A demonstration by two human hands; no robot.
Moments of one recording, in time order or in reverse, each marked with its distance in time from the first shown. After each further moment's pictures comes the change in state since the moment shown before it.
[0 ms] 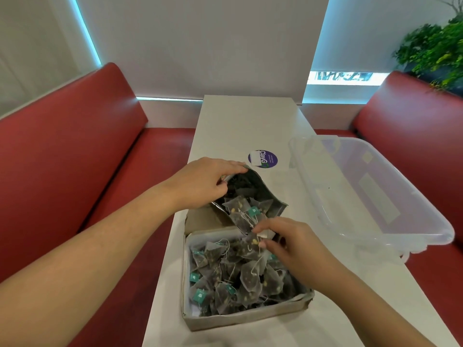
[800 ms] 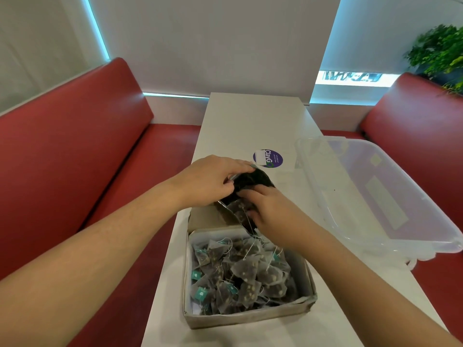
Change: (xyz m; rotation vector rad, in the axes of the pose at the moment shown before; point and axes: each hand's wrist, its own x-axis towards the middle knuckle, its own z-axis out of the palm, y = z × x) left_hand 0.002 0.002 0.001 -0.003 0.011 0.009; right_hand 0.064 -0.013 0.001 -0.314 -0.064 -0.111
